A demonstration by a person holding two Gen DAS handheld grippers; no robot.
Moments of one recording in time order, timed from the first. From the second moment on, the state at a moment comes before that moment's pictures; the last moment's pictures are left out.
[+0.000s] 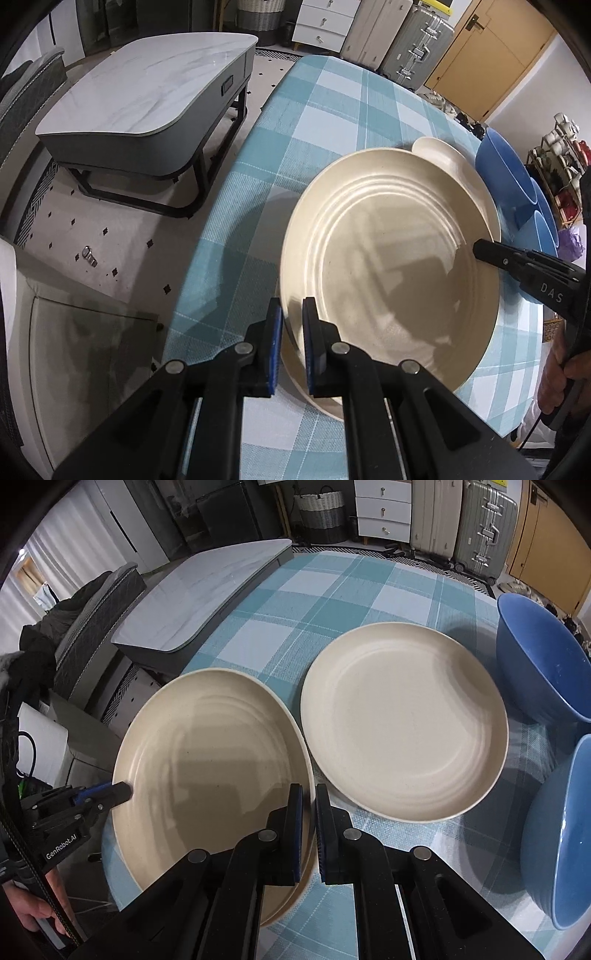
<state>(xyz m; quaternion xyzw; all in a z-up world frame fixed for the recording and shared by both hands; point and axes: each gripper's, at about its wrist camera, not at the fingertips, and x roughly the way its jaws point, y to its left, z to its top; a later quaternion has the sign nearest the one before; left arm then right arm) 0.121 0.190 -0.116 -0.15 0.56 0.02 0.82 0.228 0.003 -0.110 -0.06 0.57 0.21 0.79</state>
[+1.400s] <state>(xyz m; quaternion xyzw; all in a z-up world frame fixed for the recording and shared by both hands) 0.110 0.171 -0.133 -0.07 0.55 0.04 0.83 0.203 0.005 -0.127 -0.12 0.55 0.21 0.80</state>
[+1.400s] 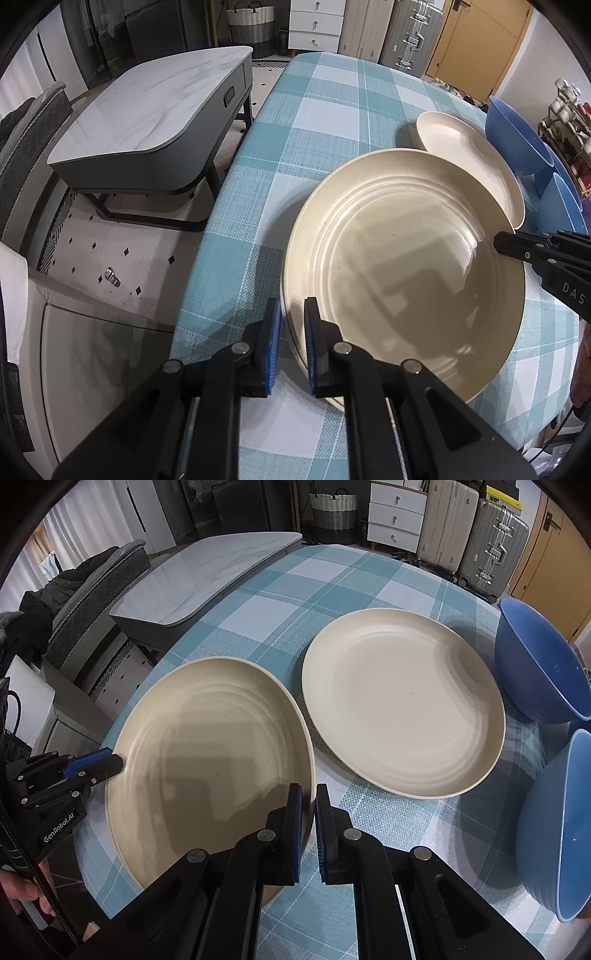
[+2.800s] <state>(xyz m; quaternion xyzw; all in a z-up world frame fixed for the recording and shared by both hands) 0.111 0.177 -0.129 -0.09 0.54 0.03 0.83 0.213 0.008 -0.148 -0.12 0.61 0.22 0.75</state>
